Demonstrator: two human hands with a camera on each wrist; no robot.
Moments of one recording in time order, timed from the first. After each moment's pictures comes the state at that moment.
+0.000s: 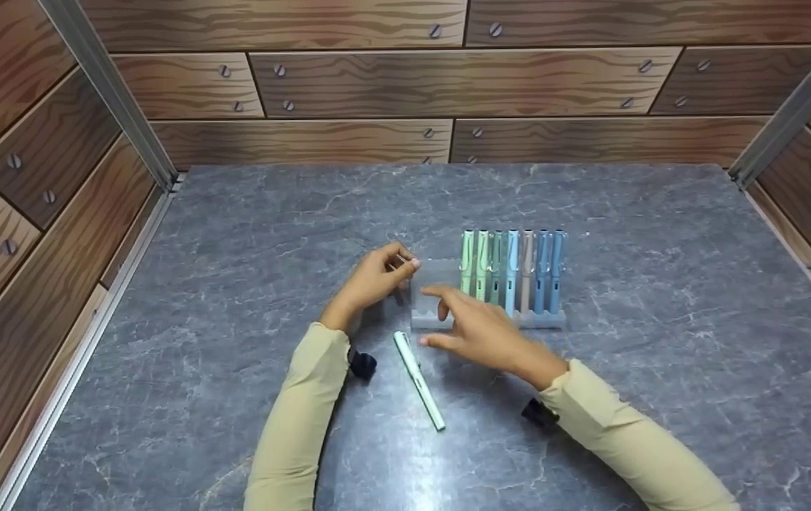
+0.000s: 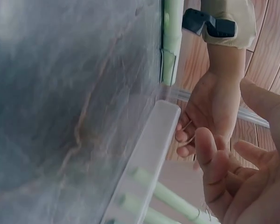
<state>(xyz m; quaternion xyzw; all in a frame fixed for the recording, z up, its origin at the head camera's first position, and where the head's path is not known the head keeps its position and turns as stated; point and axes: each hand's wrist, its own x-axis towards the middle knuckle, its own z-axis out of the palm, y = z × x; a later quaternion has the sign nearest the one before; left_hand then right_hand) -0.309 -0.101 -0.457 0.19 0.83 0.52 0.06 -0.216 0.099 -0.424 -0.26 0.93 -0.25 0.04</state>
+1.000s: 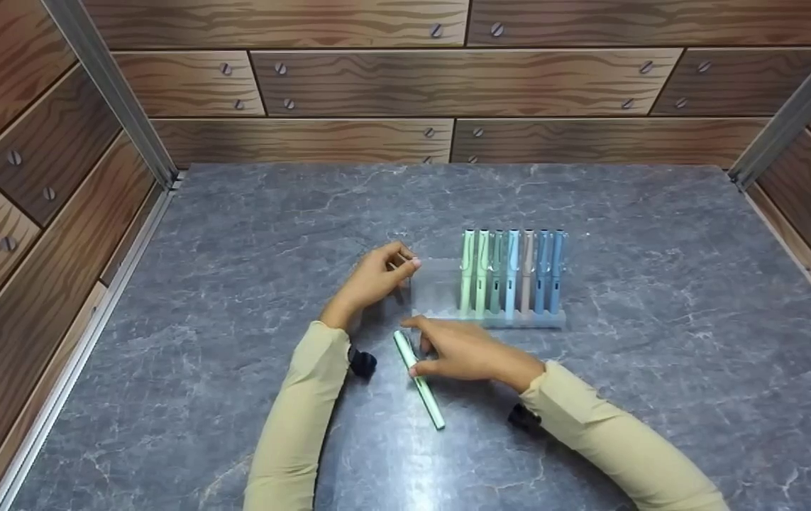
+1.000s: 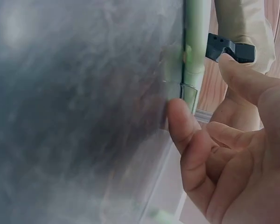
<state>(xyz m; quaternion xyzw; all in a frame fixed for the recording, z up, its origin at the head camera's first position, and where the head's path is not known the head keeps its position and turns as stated) -0.307 -0.101 -0.455 0.19 0.83 0.51 0.06 -0.214 0.081 -0.444 -0.32 0.91 -0.20 0.15</state>
